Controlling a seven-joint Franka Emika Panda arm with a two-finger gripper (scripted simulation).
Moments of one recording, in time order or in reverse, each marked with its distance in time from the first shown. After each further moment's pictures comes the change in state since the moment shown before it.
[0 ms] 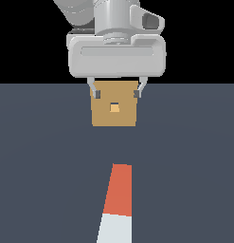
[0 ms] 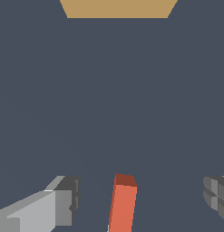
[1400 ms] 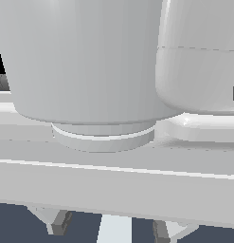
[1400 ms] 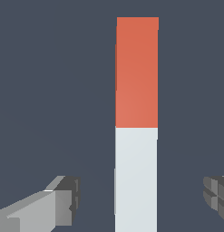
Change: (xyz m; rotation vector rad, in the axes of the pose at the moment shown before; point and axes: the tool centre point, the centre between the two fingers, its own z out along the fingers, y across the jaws) arm -0.210 -0.014 0.100 0.009 0.018 0.128
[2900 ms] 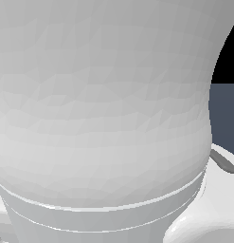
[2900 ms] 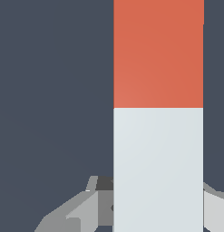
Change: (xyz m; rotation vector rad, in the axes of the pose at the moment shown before) arm -0.014 0.002 0.057 0.000 0.003 0.007
